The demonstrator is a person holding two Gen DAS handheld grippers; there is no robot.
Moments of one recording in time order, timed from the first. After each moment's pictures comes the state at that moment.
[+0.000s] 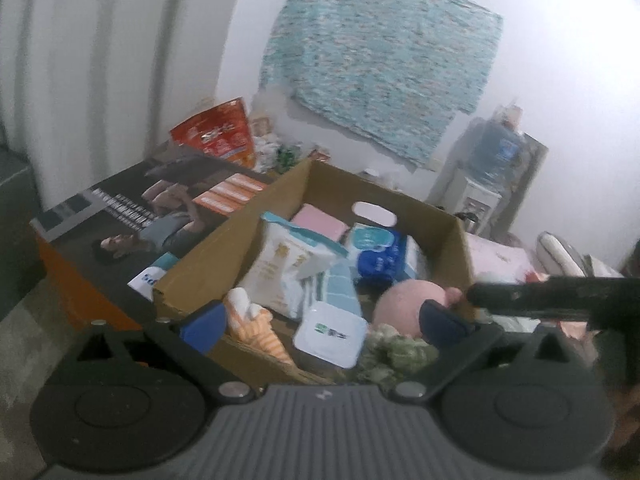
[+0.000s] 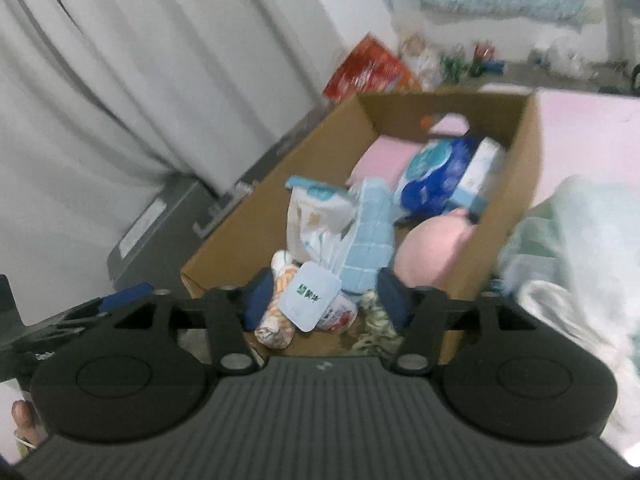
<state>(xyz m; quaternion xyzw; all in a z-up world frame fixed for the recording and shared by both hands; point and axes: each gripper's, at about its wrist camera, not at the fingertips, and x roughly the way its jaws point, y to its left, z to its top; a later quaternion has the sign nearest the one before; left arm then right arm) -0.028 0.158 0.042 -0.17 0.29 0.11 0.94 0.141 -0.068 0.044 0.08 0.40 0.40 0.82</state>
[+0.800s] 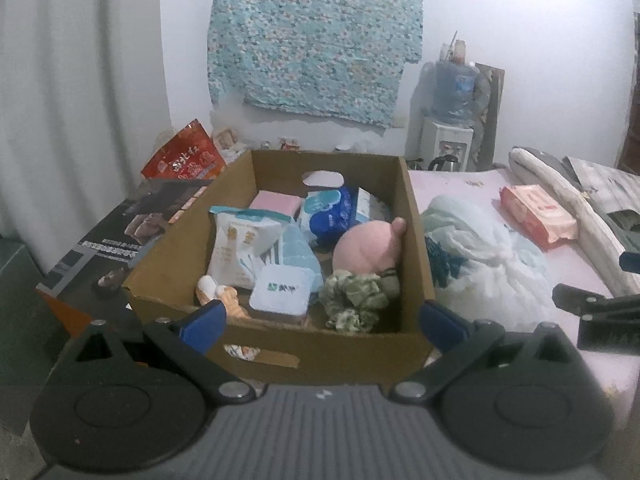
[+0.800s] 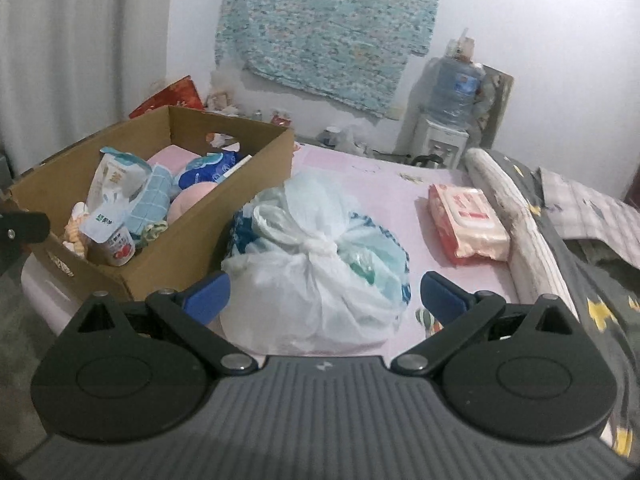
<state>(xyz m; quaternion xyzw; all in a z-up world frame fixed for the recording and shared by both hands) -0.053 0.068 0.039 -0.02 0.33 0.08 0.94 0.007 -0.140 0.027 -0.11 0.30 0.11 0.94</state>
